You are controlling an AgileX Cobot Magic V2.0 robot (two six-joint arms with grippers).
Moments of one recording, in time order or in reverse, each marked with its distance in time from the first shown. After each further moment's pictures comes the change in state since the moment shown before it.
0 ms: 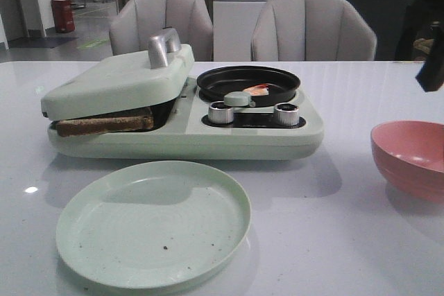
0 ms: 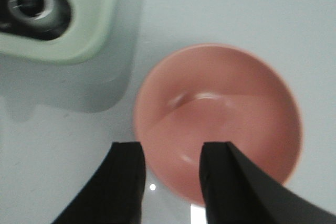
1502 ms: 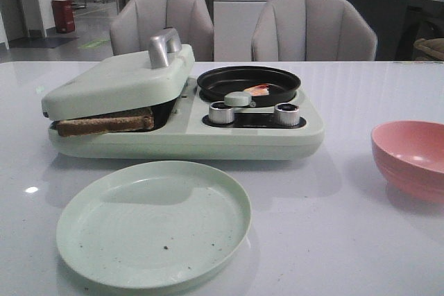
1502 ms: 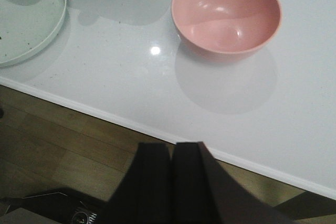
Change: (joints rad) left arm 0.000 0.000 0.000 0.000 0.000 0.000; right arm 0.186 -1.007 0.395 -0.112 0.353 0.116
